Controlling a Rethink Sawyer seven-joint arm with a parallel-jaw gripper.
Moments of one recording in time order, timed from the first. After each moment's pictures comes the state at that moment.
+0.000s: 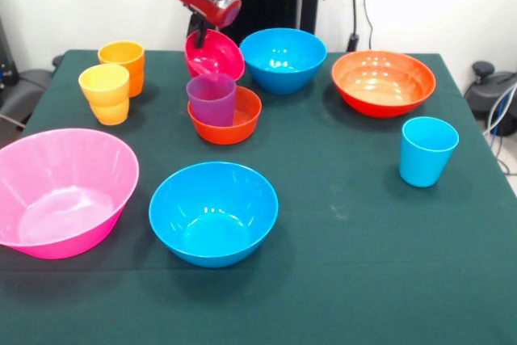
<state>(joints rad) -0.29 -0.57 -0.25 2.00 -0.46 0.17 2.40</state>
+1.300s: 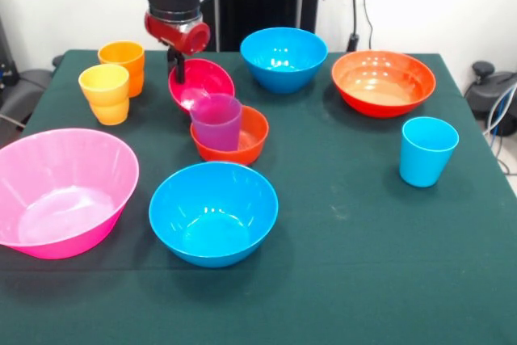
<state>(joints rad) -0.69 -0.58 0.07 1.99 -0.56 0.09 2.40</state>
